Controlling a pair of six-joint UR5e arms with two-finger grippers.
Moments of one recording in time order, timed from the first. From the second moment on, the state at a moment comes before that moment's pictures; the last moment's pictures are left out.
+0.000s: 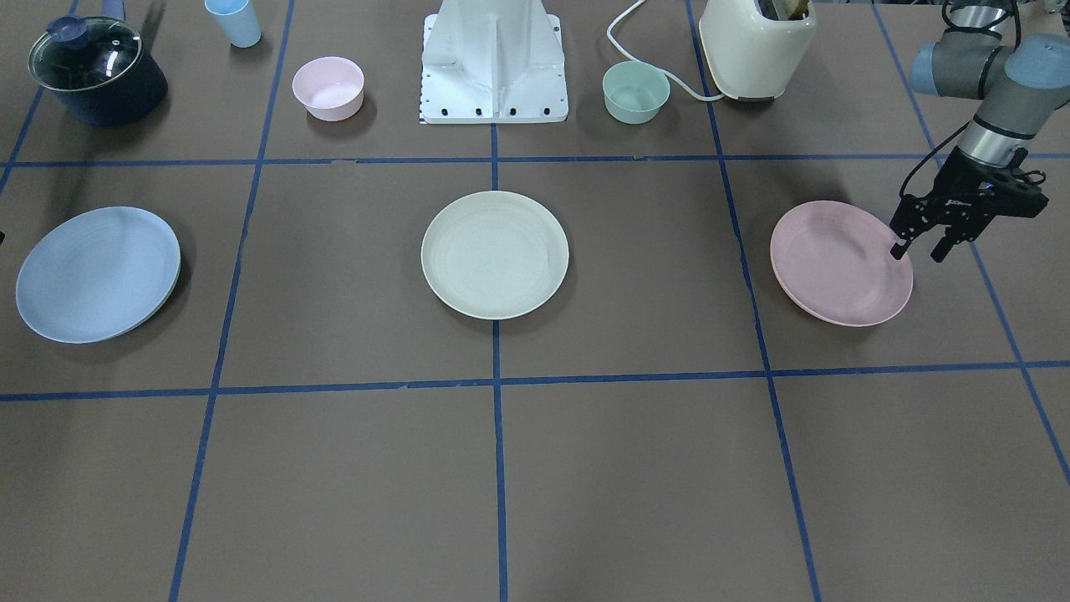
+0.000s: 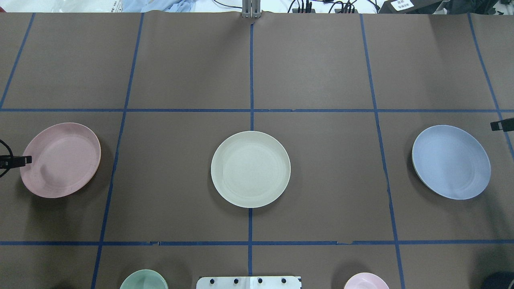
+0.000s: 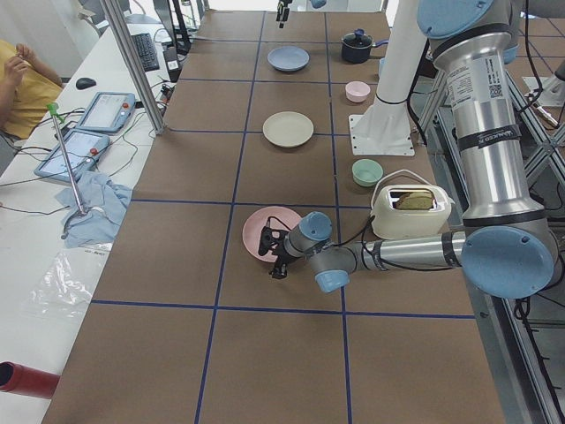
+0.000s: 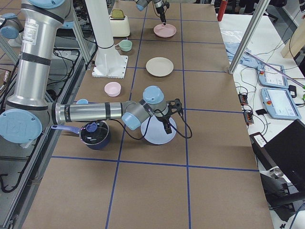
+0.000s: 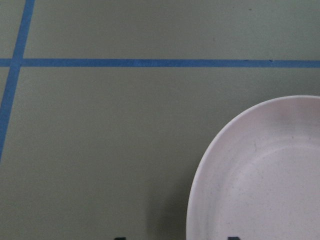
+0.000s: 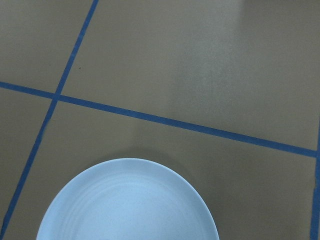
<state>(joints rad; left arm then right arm) -0.83 -1.31 -1.53 -2.81 -1.83 -1.00 1.24 -1.79 1.83 -0.89 2.25 0.49</state>
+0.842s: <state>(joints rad) -0.82 -1.32 -1.60 -2.83 -1.92 -0.99 1.24 -1.79 1.83 -0.88 2.25 0.49</state>
